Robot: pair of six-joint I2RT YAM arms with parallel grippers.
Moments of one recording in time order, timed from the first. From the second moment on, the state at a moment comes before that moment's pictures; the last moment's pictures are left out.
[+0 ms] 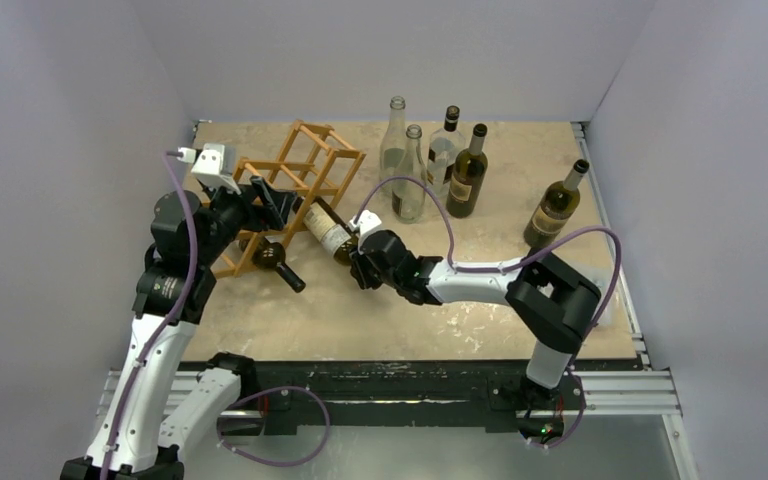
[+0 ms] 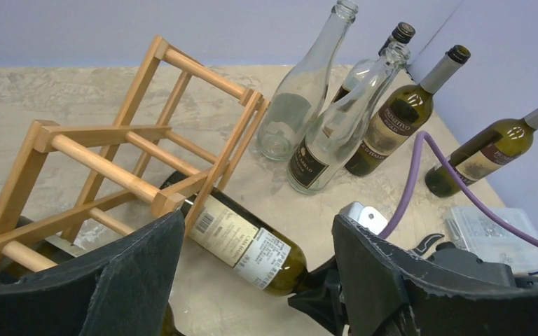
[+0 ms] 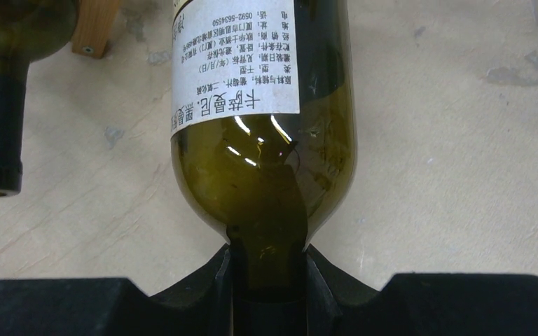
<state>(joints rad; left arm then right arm) -0.17 0.77 1.01 -0.36 0.21 -0.28 1.00 1.73 0.94 0.19 0.21 0.31</state>
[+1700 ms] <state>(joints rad) -0.20 0.80 1.00 -0.36 0.17 -0.25 0.92 2.10 1.47 0.04 0.17 0.14</state>
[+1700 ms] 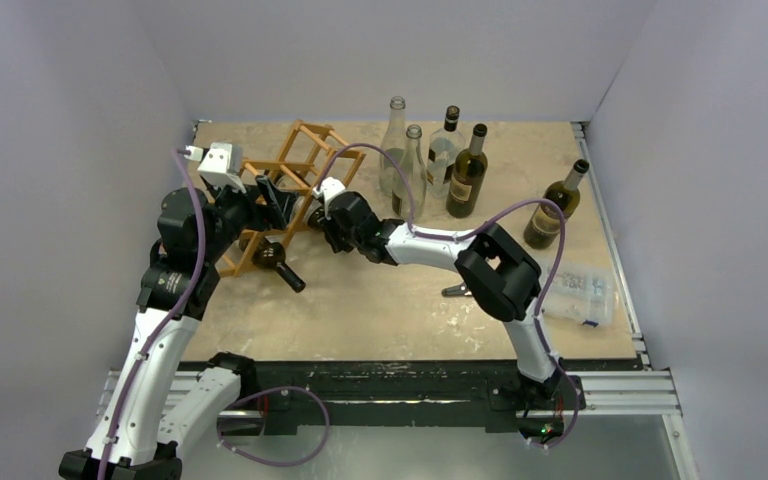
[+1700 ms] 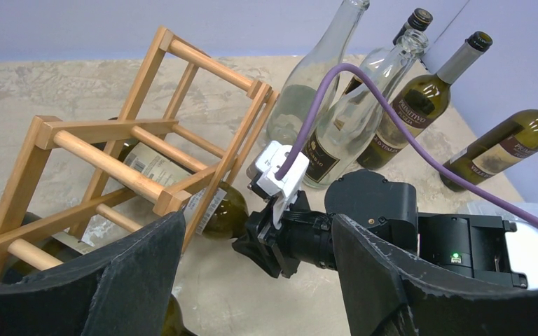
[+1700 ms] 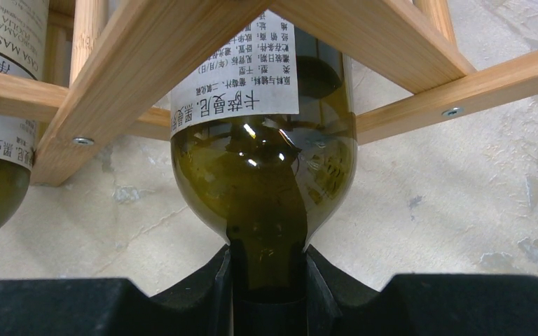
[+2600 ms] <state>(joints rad) -0.20 0.80 1.00 -0.36 0.18 -0.25 0.93 1.79 1.25 0.12 0.14 0.16</state>
